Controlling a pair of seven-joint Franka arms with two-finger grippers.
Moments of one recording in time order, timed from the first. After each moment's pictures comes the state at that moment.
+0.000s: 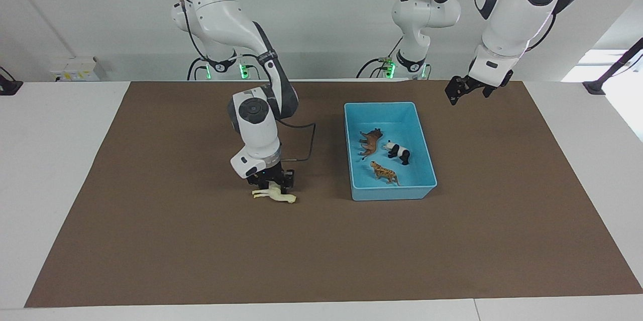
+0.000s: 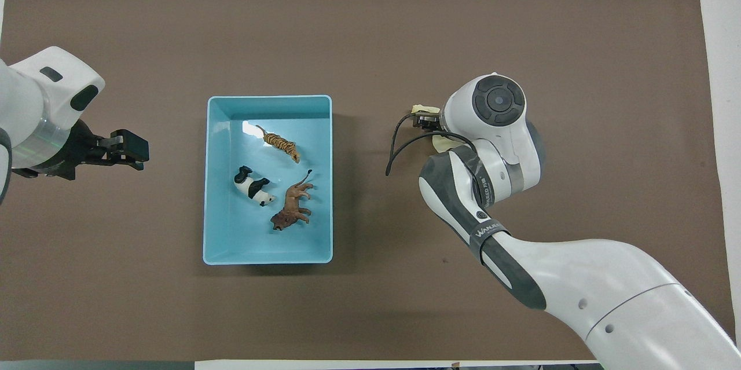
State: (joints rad) left arm -0.09 -0.05 -0.06 -1.76 0.03 1.62 -0.23; right arm 0.43 0.46 -0.06 -1.86 0.02 2.44 0.52
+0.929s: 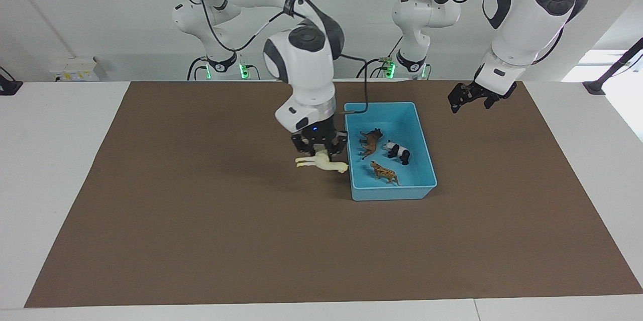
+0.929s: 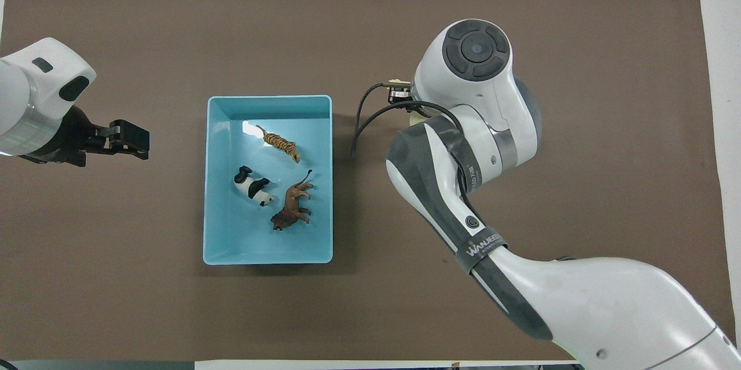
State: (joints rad) left arm -0.08 -0.02 -0.05 -1.74 0.02 1.62 -0.17; right arm 0.65 0.48 -0.04 -1.33 0.04 2.07 0.78
